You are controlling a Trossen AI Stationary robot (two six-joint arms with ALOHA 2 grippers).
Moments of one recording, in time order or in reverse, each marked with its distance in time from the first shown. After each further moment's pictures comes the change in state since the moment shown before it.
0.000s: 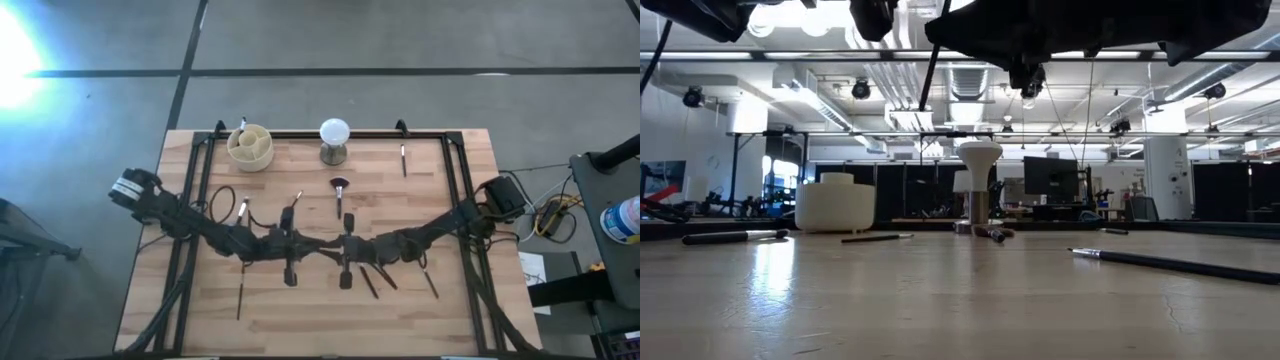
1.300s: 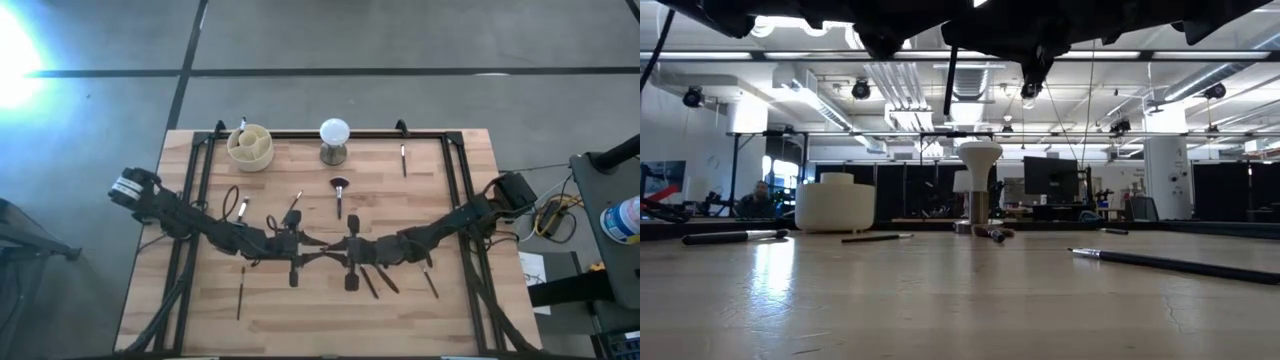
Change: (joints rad) left arm 0.022 -0.005 0.036 -0.283 0.070 -0.002; right arm 0.015 -0.092 -0.002 -0.209 0.011 0.053
